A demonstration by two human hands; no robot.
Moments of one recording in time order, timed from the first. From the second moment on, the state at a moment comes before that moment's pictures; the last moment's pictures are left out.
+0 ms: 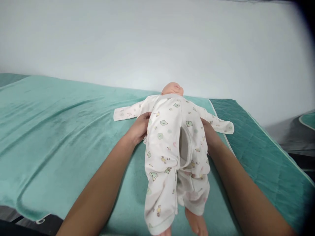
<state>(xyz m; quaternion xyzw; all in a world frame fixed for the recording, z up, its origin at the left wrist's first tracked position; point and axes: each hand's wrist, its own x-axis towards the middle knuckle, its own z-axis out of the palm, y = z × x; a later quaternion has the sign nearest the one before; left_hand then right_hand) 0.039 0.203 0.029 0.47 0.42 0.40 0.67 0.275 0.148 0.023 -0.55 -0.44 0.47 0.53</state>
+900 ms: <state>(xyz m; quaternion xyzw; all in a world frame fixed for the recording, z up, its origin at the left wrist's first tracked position) 0.037 0.205 0.034 0.51 0.36 0.42 0.66 0.271 0.152 0.030 -0.57 -0.50 0.36 0.55</state>
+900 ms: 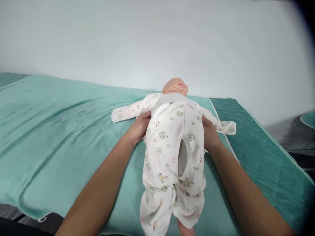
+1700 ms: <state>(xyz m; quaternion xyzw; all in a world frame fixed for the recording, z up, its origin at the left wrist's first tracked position) 0.040 0.202 0.033 0.53 0.37 0.46 0.61 0.279 0.157 0.022 -0.60 -0.53 0.32 0.50</state>
